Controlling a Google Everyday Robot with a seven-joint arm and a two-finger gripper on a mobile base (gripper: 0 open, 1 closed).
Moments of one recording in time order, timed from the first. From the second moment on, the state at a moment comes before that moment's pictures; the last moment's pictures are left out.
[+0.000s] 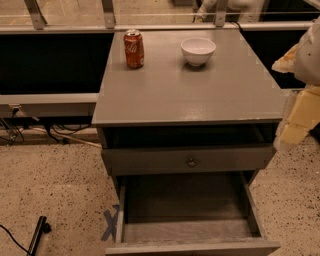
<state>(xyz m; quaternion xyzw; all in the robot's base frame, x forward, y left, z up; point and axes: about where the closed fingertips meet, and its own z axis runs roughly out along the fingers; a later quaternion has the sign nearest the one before) 0.438 -0.217 0.976 -0.60 0.78 -0.03 0.16</state>
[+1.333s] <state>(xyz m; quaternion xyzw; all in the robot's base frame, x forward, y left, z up) 0.602 -0.131 0.968 -0.70 0.65 0.05 0.27</state>
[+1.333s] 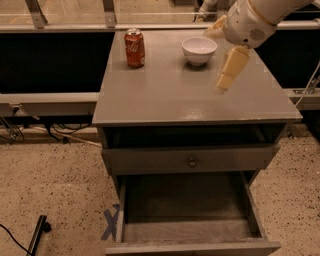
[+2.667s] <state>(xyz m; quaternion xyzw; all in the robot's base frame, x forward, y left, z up) 0.781 -0.022 0.995 -0.52 0.62 0.28 0.52</state>
